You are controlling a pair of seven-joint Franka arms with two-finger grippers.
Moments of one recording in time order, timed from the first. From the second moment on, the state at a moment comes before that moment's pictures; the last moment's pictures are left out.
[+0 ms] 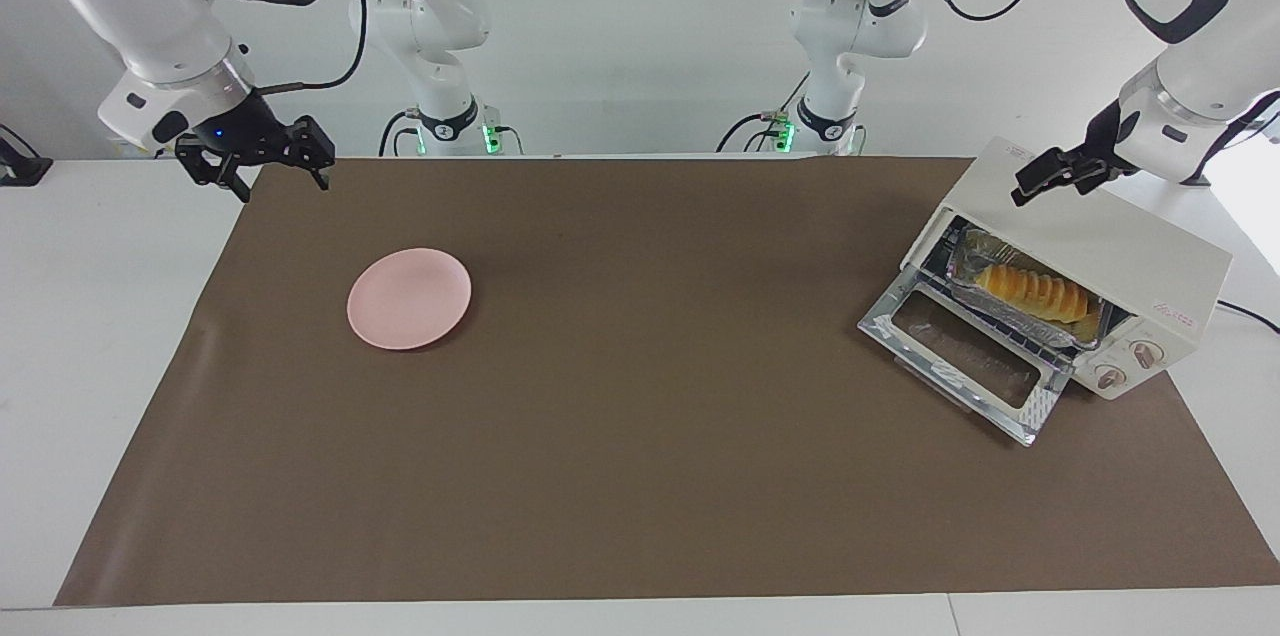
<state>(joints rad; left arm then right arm) -0.31 0.16 0.44 -1.39 -0.09 1.31 0.02 -0.04 -0.04 -0.05 -1.68 -0.03 1.54 -0.28</state>
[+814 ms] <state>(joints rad) -0.11 0.06 0.15 -1.53 -0.02 1.29 0.05 -0.04 -0.04 -0.05 -1.68 -0.03 1.54 -0.28</state>
